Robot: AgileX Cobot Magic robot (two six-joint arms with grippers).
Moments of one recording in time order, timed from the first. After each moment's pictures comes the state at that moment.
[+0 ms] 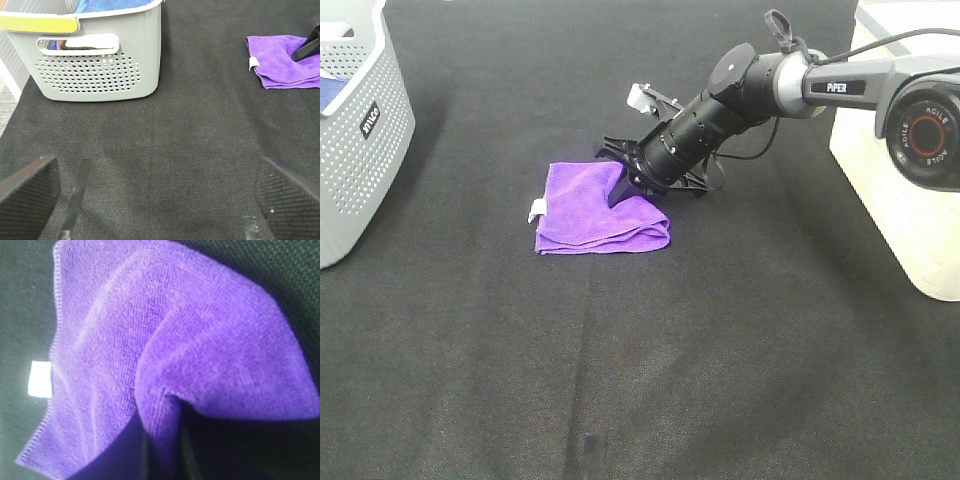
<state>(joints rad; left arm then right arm) 0.06 0.00 -0.51 -0.05 1.05 0.05 0.38 2.57 -2.02 0.67 0.78 -0.25</state>
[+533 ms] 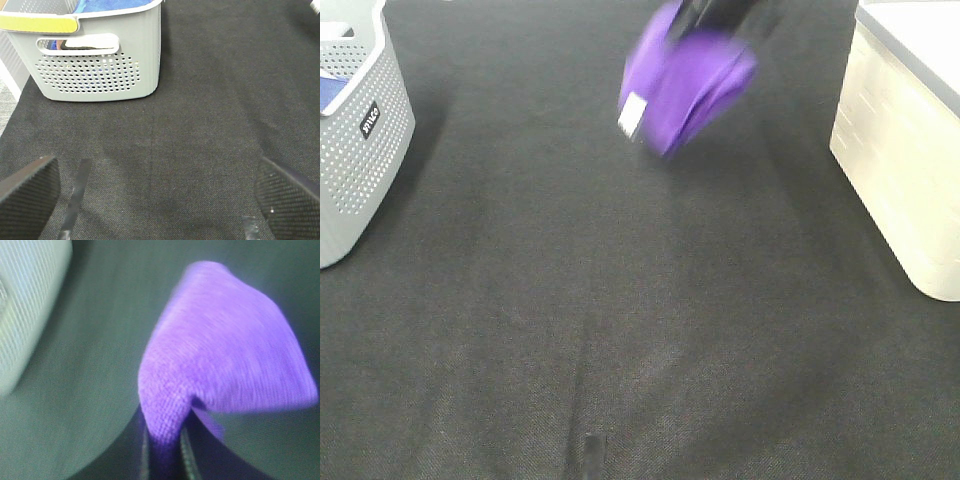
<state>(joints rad) 0.06 0.00 -0.51 -0.05 1.05 0.05 0.23 2.34 -2.40 0.48 1.11 -0.18</state>
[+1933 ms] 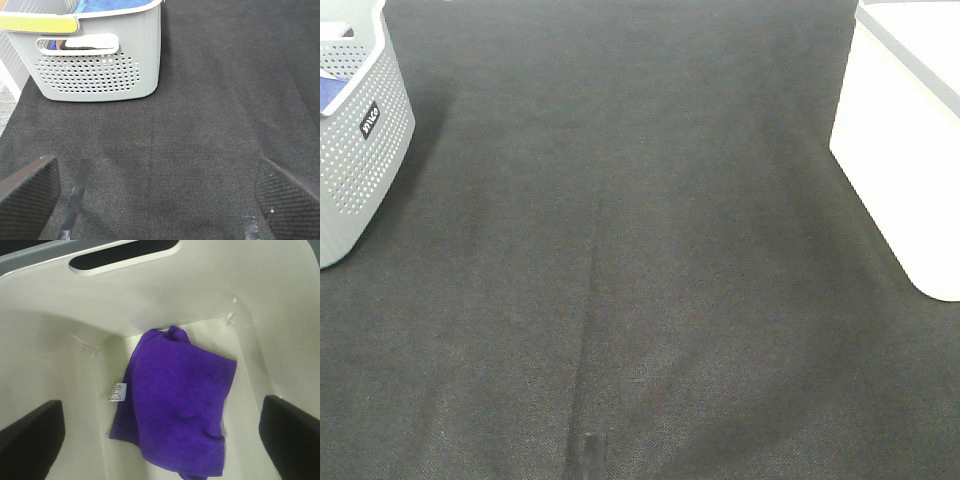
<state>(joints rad) 0.06 0.00 -0.51 -0.05 1.05 0.05 -0.27 2.25 -2.40 0.13 1.22 -0.12</state>
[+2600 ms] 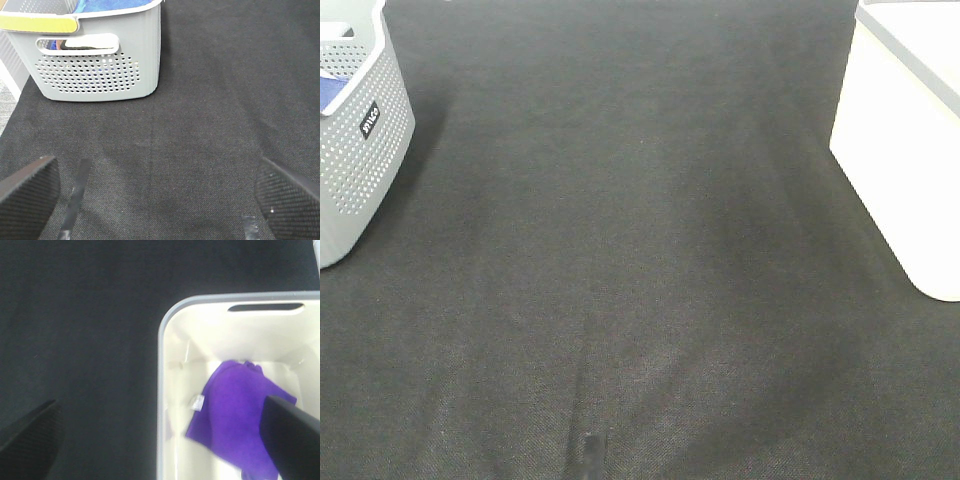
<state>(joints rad) 0.06 0.00 -0.51 -0.05 1.05 0.05 -0.03 2.01 -2.33 0.08 1.22 -0.08</state>
